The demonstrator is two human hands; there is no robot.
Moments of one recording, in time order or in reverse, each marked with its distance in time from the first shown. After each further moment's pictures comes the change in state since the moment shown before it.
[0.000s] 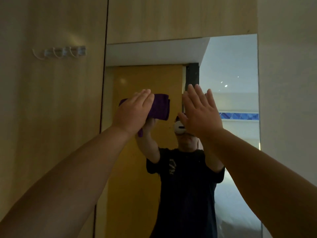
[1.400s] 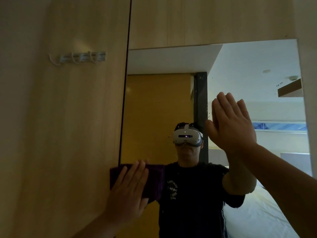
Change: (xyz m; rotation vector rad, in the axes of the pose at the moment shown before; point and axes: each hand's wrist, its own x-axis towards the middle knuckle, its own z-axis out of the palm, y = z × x) left_hand -0.213 -0.029 0.082 -0.080 -0.024 0.012; right_hand 0.009 -0.014 0.021 0.016 0.094 0.112
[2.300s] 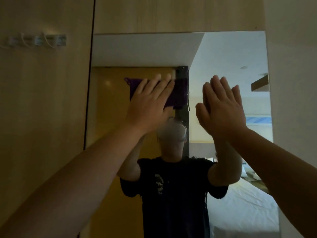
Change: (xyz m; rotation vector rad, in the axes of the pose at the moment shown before) left_hand 0.261 0.035 -0.034 0.031 0.095 0.032; right_hand 0.003 0.048 -0.014 0.048 0.008 0.084
